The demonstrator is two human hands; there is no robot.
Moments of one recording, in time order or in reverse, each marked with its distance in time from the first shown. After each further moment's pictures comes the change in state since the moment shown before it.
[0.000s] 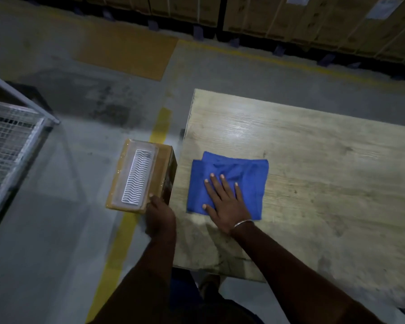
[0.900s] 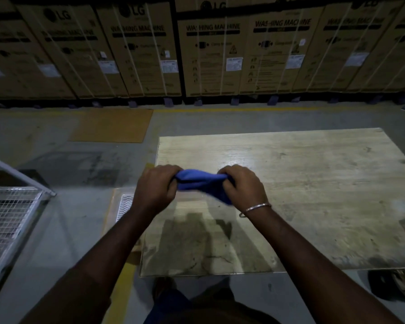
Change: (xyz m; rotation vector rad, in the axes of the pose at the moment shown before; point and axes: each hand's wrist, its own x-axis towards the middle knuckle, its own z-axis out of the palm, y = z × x) left_hand -0.155 0.124 -0.089 0.507 -0.209 1.748; right_hand -0.141 0.044 -0.182 0.351 0.651 0.143
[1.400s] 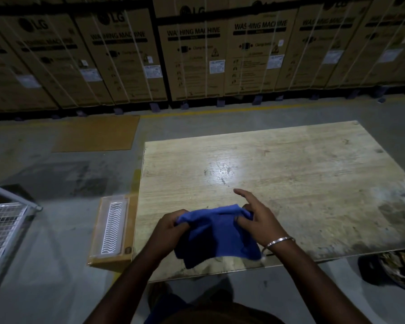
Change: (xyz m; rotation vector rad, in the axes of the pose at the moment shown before) left_hand -0.072 0.067 0.052 -0.904 -0.350 -0.460; right_hand -0.102 0.048 -0.032 0.448 -0.160 0.299
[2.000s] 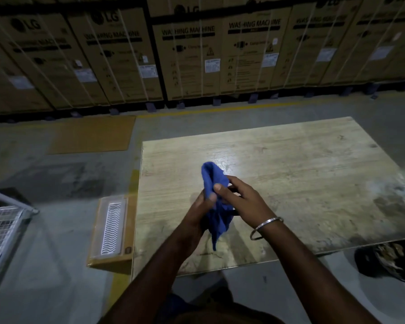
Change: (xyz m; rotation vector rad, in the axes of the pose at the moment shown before) left_hand 0.000 0.068 0.051 -0.587 -0.183 -0.002; right_hand 0.016 -0.062 0.012 0.307 -0.003 0.092
